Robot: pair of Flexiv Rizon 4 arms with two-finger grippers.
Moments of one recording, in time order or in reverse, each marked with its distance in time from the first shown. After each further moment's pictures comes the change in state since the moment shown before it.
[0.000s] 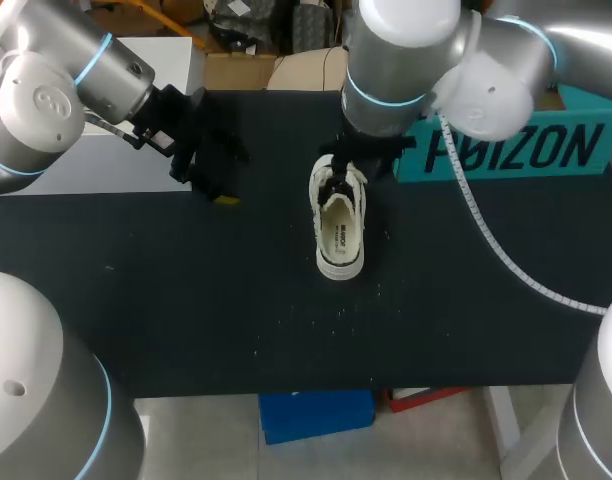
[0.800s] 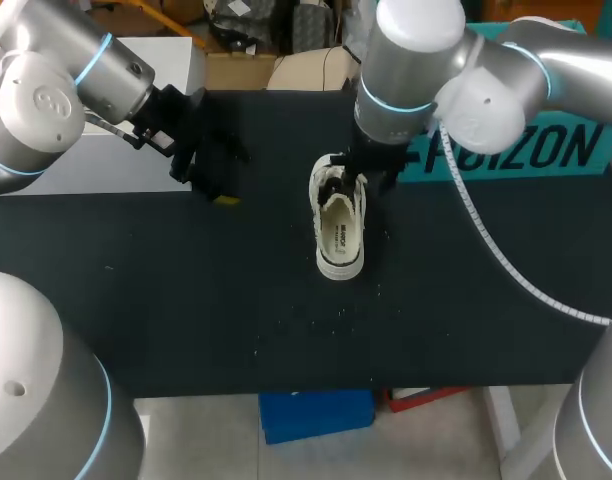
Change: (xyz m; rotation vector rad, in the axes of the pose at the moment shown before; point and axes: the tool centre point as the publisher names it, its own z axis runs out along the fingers) left arm 0.000 0.000 0.000 0.000 0.000 0.000; right arm -0.021 0.001 0.062 0.096 0.034 0.007
